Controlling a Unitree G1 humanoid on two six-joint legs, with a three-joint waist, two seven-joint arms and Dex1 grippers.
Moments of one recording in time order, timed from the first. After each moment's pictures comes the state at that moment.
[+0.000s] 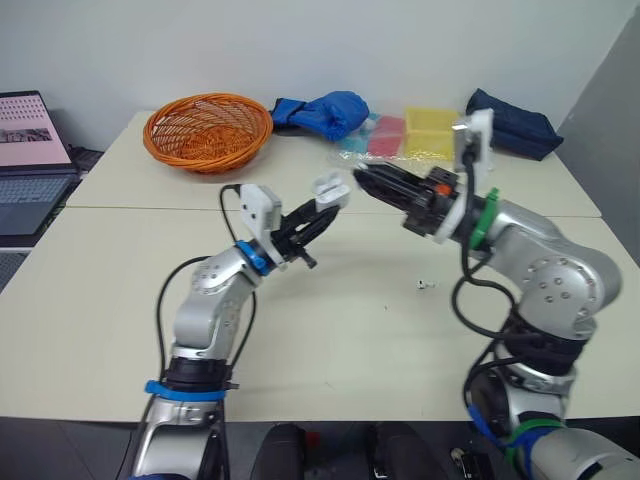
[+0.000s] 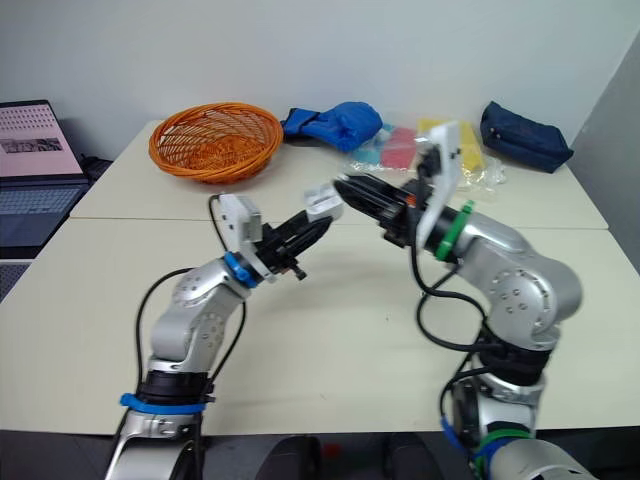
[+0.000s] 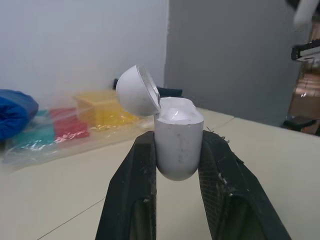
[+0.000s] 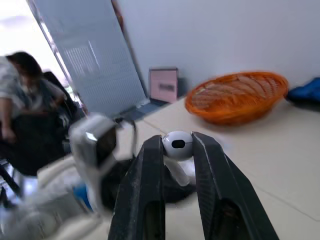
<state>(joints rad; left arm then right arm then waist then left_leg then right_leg) -0.49 0.23 0.02 -0.03 -0.42 0.22 -0.72 -0.80 -0.02 -0.29 -0.50 0.61 1.20 0.49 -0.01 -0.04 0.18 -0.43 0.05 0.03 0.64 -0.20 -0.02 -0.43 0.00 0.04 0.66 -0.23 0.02</state>
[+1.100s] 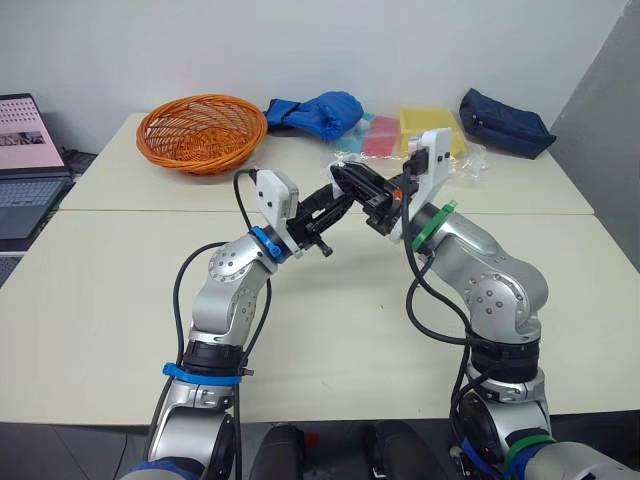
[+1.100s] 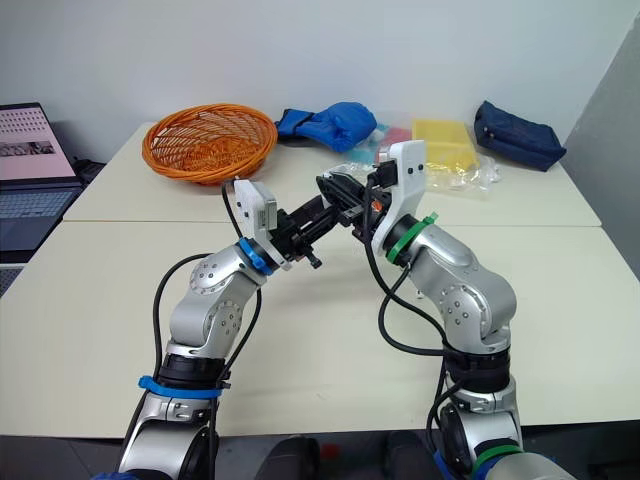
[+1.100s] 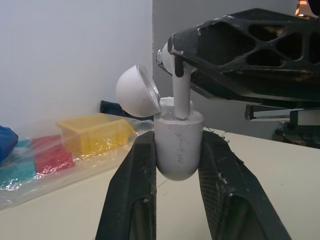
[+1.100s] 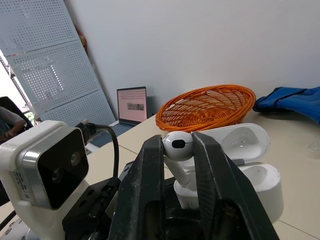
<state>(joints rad) -0.56 0.22 0.00 0.02 -0.39 0.17 -0.73 -0.68 -0.06 -0.04 -0.35 0.56 0.85 0.31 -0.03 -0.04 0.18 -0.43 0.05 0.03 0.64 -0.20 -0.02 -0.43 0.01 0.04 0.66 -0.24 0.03</state>
